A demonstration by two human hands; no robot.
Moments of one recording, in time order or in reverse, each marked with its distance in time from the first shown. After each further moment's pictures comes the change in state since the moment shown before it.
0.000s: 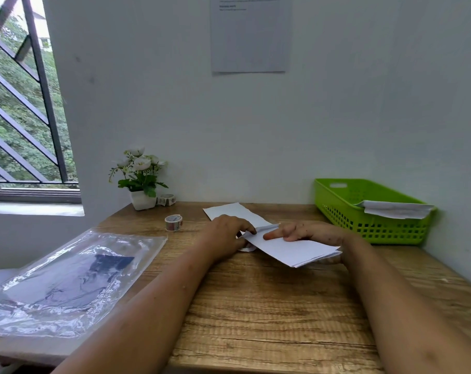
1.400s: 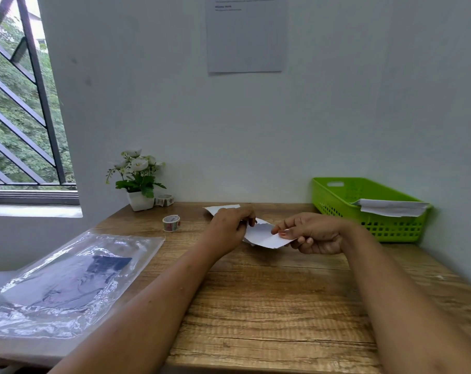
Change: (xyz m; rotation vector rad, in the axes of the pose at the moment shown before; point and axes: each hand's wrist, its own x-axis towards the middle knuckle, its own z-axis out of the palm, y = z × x) left_hand -0.001 0.014 -0.002 -0.191 0.254 0.110; right_hand -0.008 -0.007 -0.003 0.229 0.027 0.132
